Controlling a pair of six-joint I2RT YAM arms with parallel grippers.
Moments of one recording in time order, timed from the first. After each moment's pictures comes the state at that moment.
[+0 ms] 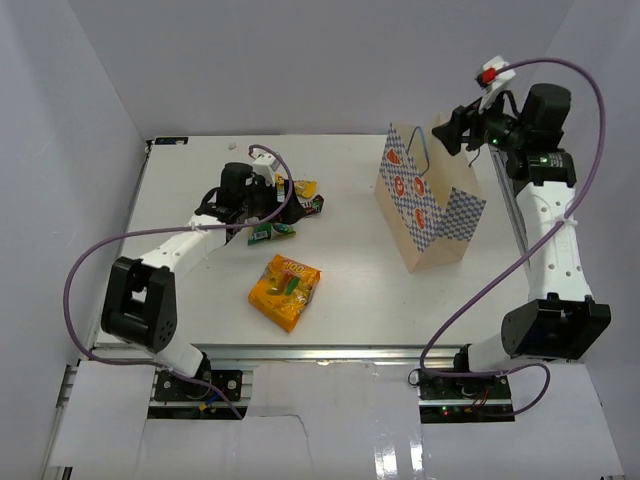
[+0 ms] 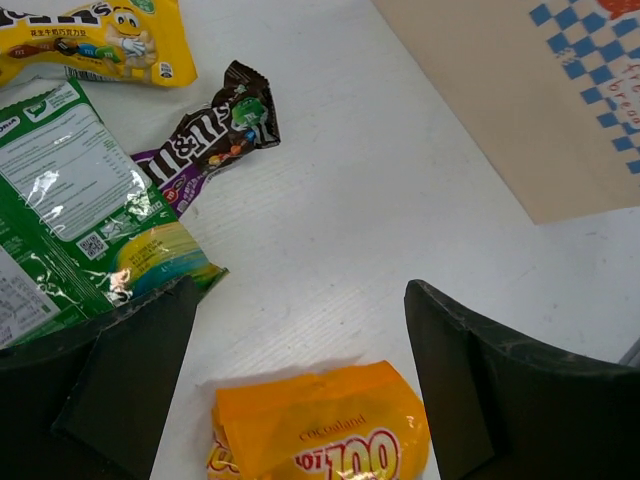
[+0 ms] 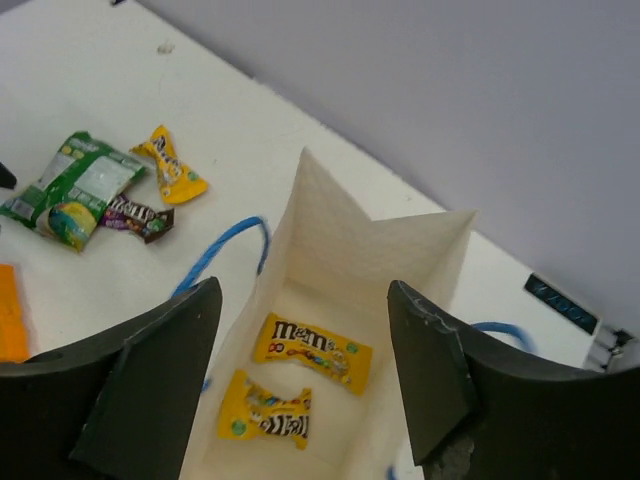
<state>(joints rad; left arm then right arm) -0.34 1.51 1.05 -0.06 0.39 -0.24 -0.02 1.45 1.59 -0.39 -0.67 -0.28</state>
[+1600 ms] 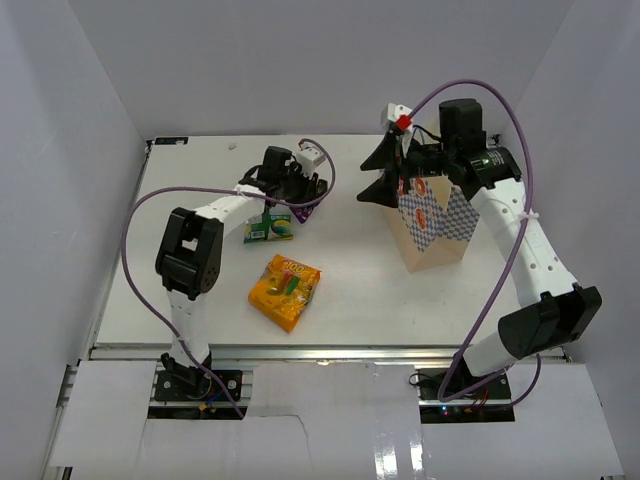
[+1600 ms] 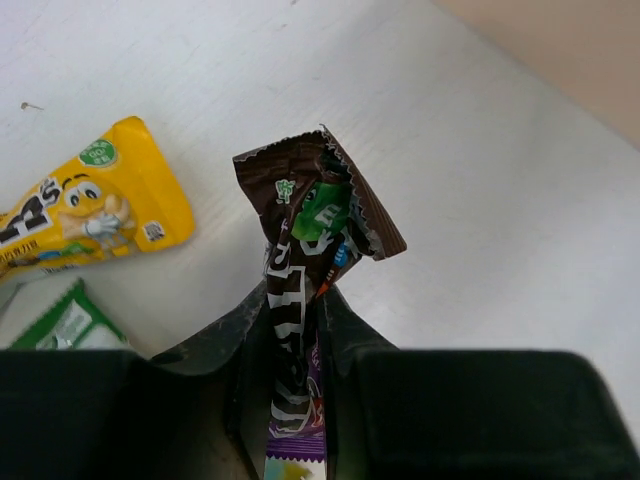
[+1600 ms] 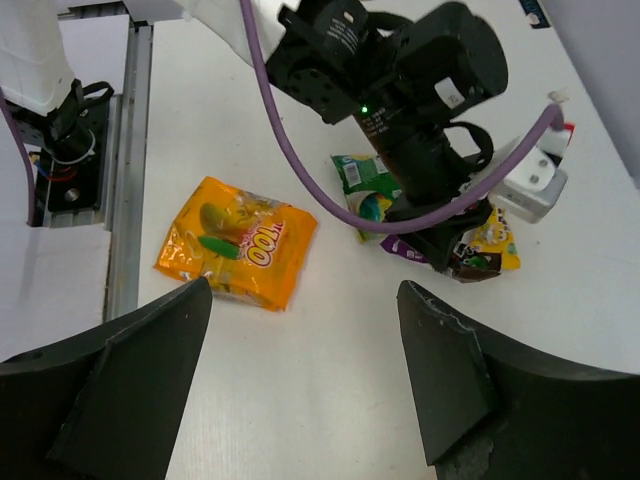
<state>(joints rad) -0.41 2.07 1.53 -0.15 0.37 0.13 0.31 1.50 1.70 -0.73 -1.08 -0.52</state>
